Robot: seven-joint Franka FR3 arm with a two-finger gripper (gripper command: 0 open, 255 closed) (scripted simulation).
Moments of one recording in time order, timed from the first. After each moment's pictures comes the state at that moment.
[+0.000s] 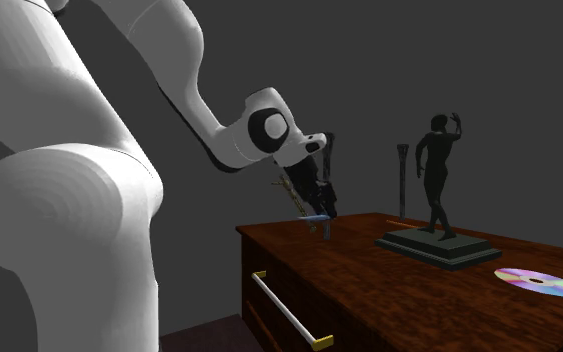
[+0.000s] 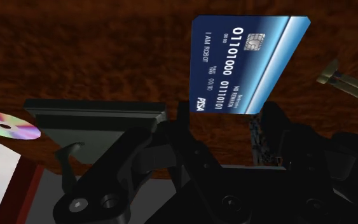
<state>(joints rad) -0.19 -0.49 0.63 -2.77 0.03 2.89 0.48</state>
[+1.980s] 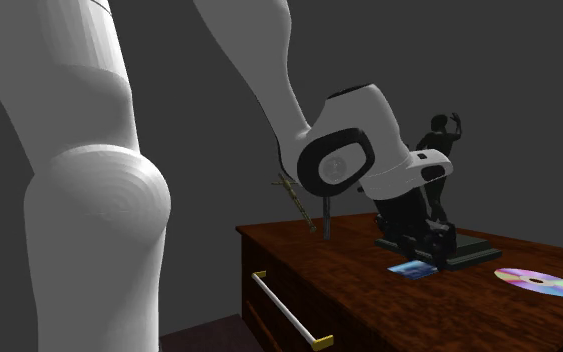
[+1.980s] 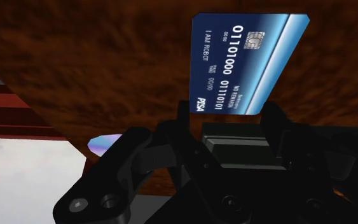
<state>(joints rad) 0.15 -0.22 -0.29 -2.80 0.22 3.17 -0.33</state>
